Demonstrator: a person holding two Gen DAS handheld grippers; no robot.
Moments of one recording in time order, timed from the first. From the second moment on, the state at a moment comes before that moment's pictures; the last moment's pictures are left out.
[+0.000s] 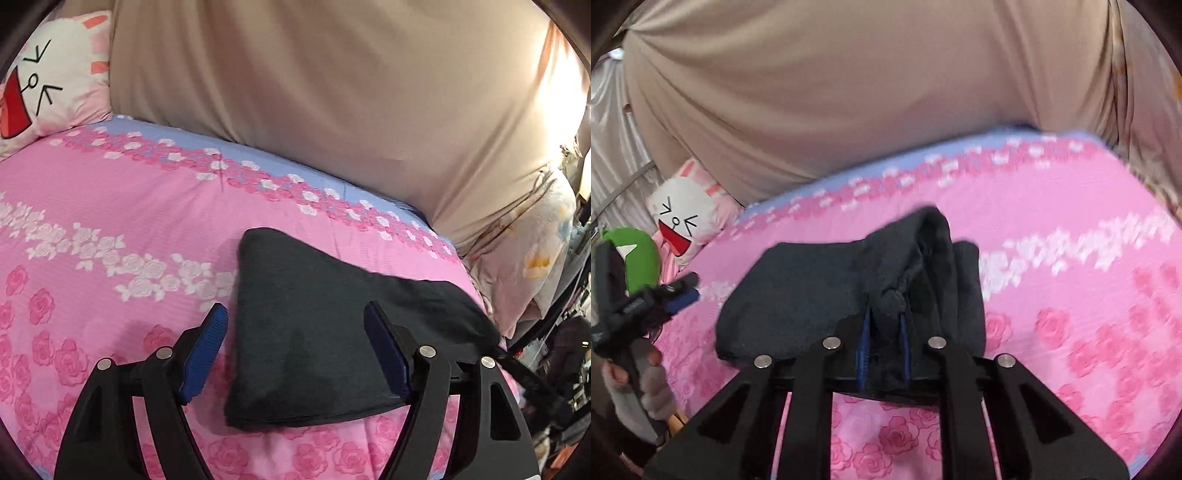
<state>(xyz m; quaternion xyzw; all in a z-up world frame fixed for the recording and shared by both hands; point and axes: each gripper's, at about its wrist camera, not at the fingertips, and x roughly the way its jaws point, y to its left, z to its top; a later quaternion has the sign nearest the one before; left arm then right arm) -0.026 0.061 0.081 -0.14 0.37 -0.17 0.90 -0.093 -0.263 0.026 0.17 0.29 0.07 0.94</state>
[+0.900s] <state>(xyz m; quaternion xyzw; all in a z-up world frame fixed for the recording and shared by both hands) -0.027 0.085 0.016 -0.22 0.45 -0.18 0.85 -0.089 -0.115 0.012 -0.02 0.33 0.19 0.92</state>
